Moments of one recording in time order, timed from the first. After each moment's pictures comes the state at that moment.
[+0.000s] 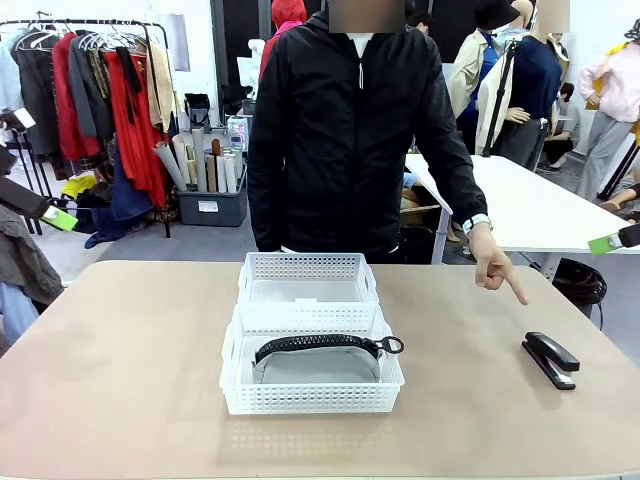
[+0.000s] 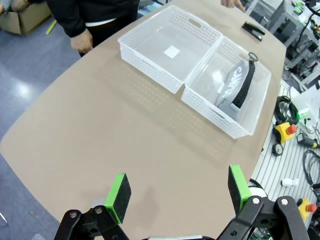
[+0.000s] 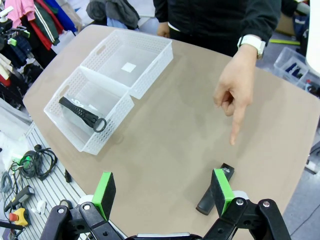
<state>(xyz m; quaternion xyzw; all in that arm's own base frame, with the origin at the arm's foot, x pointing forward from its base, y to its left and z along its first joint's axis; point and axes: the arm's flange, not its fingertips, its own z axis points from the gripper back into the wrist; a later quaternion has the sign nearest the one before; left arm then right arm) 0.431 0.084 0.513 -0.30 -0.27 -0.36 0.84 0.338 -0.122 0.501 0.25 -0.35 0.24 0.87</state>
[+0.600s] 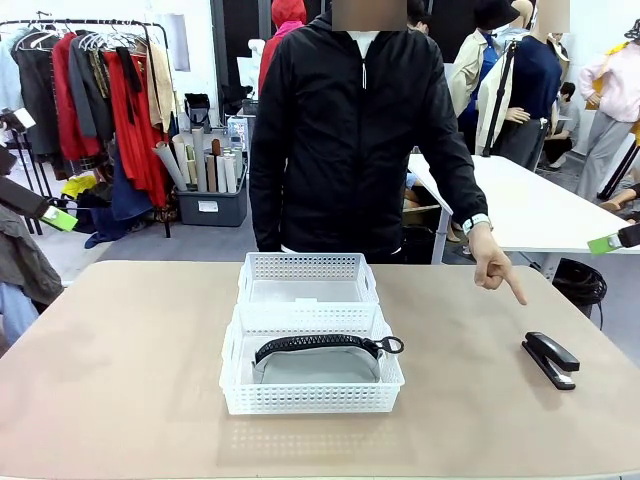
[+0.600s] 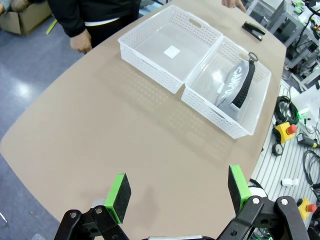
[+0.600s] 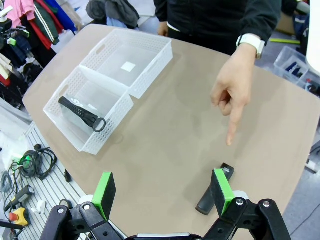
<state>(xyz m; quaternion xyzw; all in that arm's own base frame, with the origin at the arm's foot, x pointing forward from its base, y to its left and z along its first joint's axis) 0.431 0.084 0.513 -0.30 -0.27 -0.36 0.84 0.340 -0.122 0.501 0.25 -0.35 0.24 0.87</state>
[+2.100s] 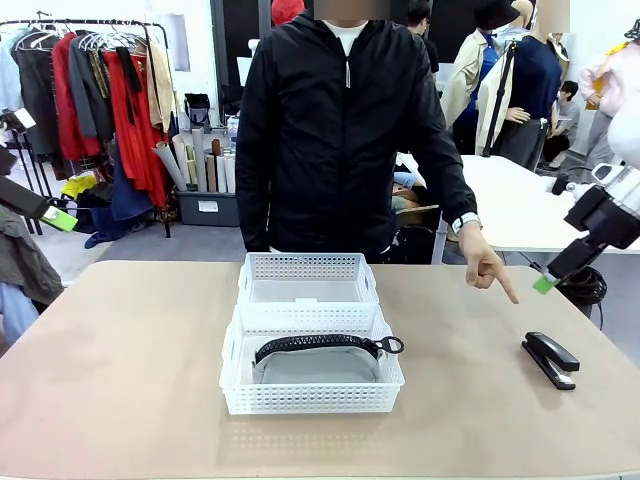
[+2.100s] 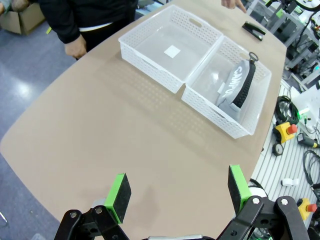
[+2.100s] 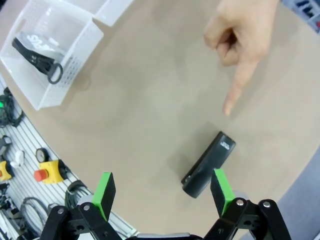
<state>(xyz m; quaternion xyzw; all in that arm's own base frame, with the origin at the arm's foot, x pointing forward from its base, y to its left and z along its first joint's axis) 0.432 0.084 0.513 -0.30 -0.27 -0.36 0.84 0.429 -0.060 0.451 0.15 -0.13 0.30 0.93</state>
